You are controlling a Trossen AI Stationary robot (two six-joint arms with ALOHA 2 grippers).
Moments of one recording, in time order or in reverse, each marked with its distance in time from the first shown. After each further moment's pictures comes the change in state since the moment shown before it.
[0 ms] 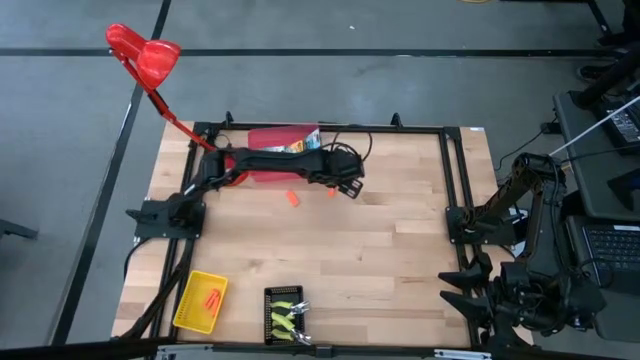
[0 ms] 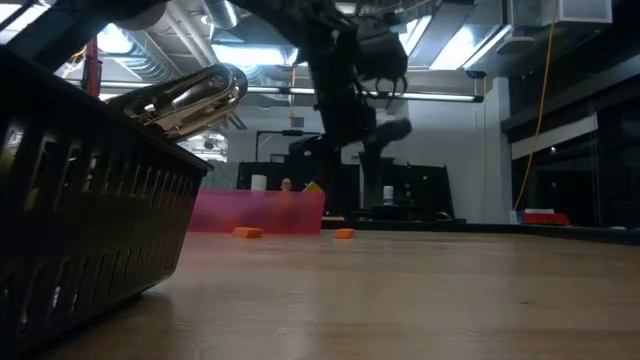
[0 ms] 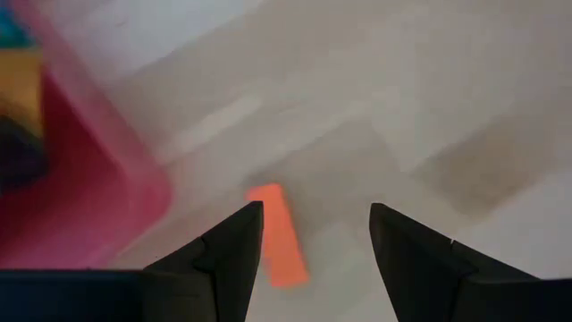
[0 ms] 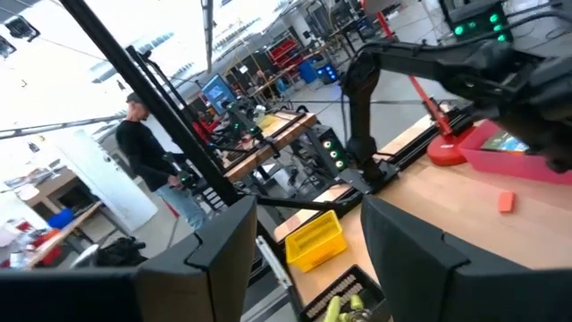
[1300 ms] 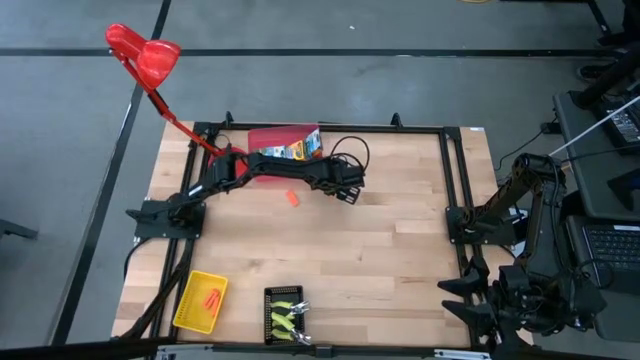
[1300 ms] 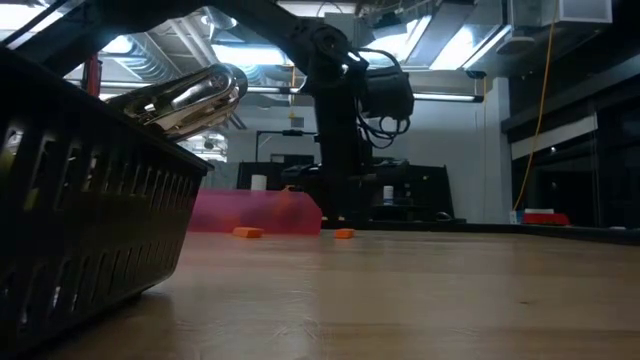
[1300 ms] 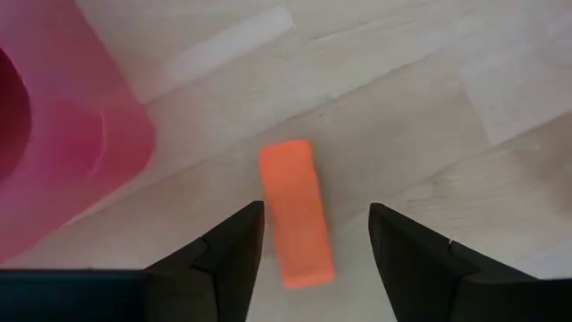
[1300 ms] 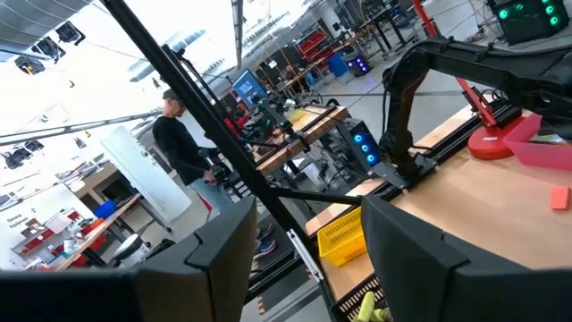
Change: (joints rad) left arm -0.007 0.107 0.000 -0.026 0.013 -0.117; right arm 0.000 0.004 0.000 0.004 -0.097 0.037
